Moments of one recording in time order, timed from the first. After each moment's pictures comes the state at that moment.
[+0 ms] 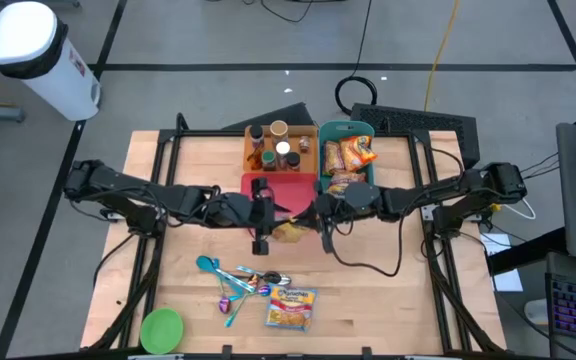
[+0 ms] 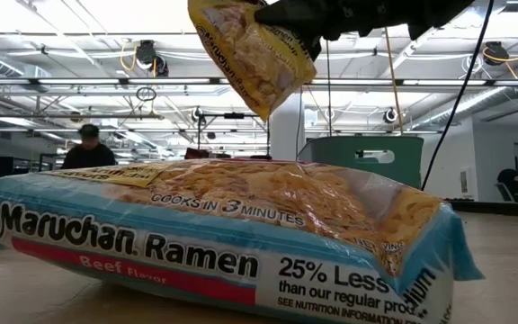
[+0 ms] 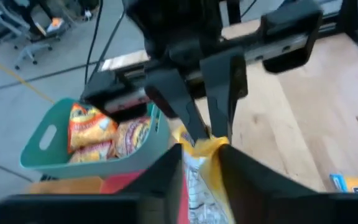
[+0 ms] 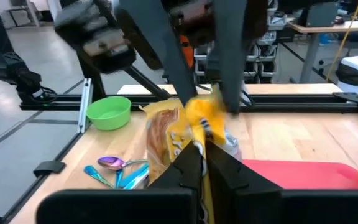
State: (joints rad) left arm -0.21 1.43 1.20 -0.23 -0.33 0.15; right arm 0.06 1.46 0.85 0.47 -0.09 0.06
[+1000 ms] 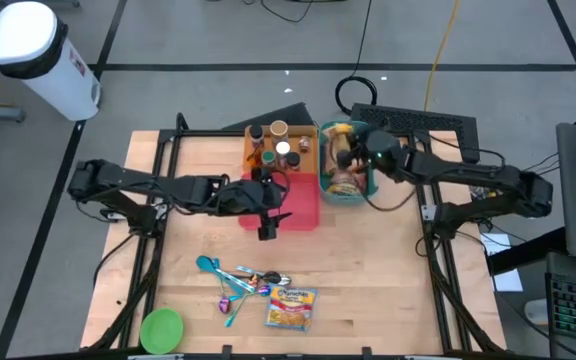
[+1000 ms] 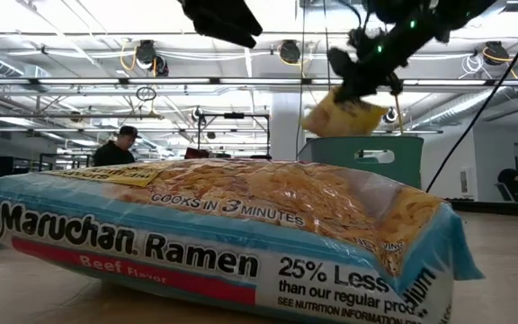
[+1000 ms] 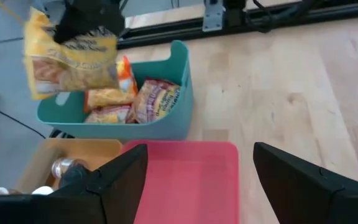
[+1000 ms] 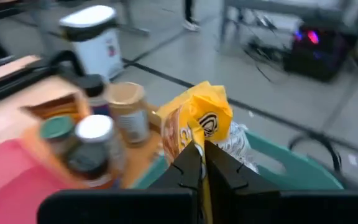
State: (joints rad) left arm -0.10 1.48 1.24 -0.34 -0.32 0.07; right arm -0.38 1.18 0.81 -0.06 0.52 0.32
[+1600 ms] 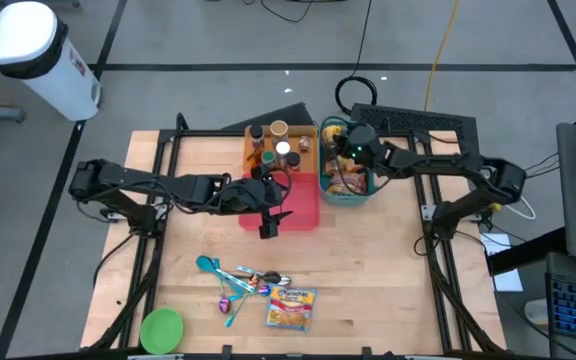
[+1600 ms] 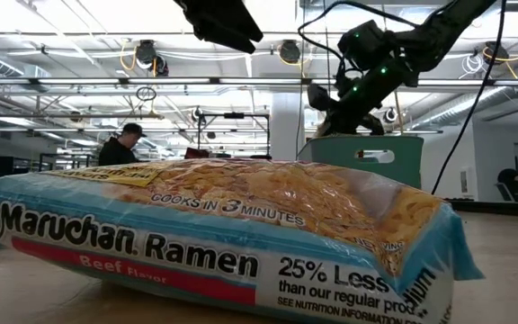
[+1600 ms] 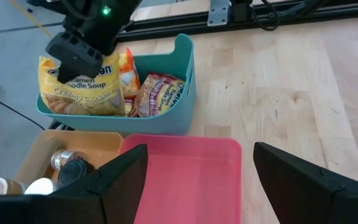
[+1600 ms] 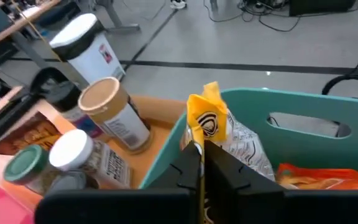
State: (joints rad) left arm -0.09 1.48 1.24 -0.35 -0.32 0.04; right arm -0.50 1.45 0.79 0.20 0.39 0.57
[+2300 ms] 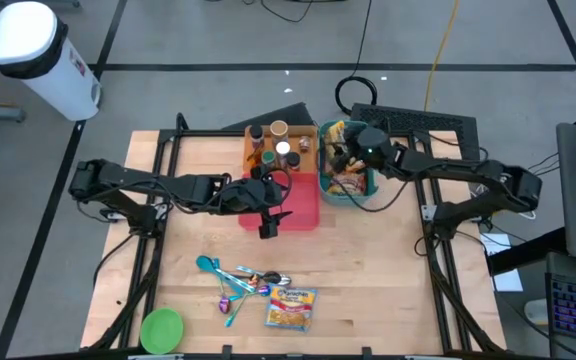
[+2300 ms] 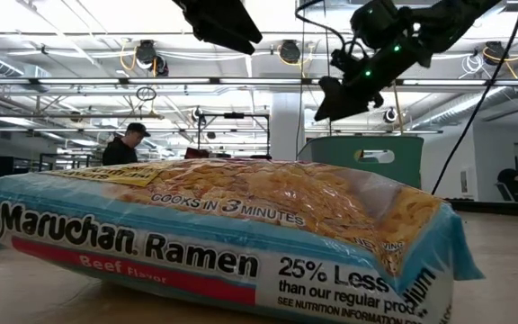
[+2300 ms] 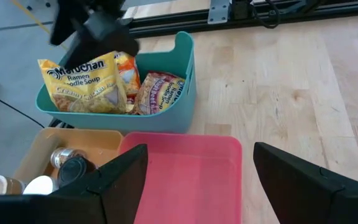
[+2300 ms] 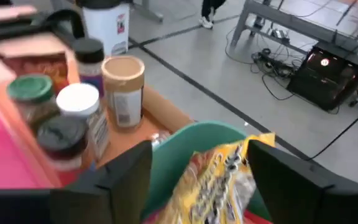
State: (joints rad) left arm -0.08 1.48 1.24 -0.35 -0.32 0.03; right arm -0.46 1.30 0.79 0.09 0.39 0.01
